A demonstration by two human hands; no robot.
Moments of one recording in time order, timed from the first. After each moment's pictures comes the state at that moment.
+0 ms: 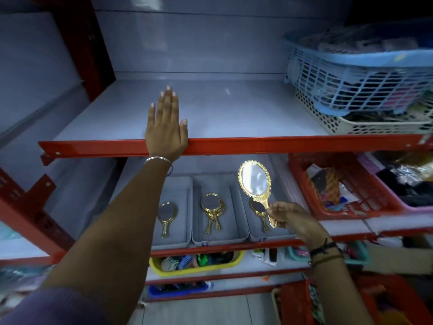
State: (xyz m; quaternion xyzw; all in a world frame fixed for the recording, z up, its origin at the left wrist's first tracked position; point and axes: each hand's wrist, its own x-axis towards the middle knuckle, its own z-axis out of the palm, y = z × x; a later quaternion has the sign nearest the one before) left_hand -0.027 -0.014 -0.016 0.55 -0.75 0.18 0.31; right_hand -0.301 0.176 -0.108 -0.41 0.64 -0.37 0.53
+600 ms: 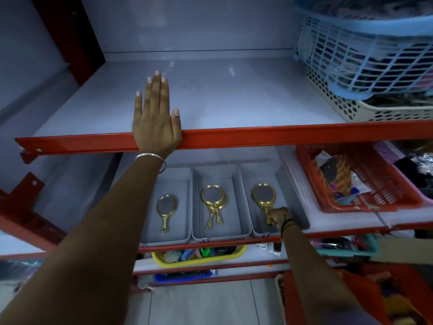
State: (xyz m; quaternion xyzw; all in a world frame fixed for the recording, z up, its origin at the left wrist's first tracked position) left_hand -0.030 -0.022 -0.021 0.54 -0.74 0.20 0.35; right_hand -0.327 0.084 -0.261 -0.22 0.83 -0.27 0.43
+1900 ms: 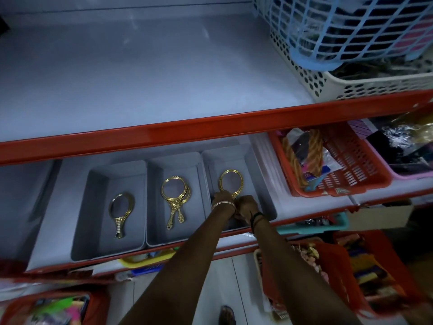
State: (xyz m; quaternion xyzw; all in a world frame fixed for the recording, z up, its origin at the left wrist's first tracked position) left_hand -0.263 0.049 -0.250 0.60 -0.72 -0.33 -0.09; right_hand -0.340 0.079 -0.263 -0.26 0.79 -0.24 0.49
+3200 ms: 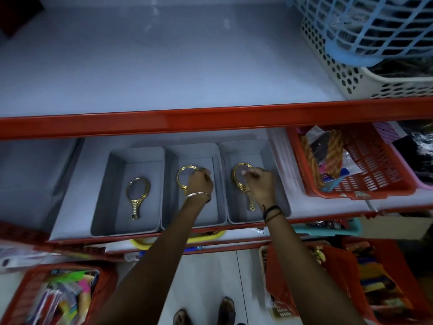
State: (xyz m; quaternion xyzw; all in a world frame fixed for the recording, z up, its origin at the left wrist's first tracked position) left_hand -0.174 0.024 -0.213 0.68 -0.62 -0.34 0.20; right_hand -0.327 0.065 -0.226 -0.36 0.74 -0.47 0.32
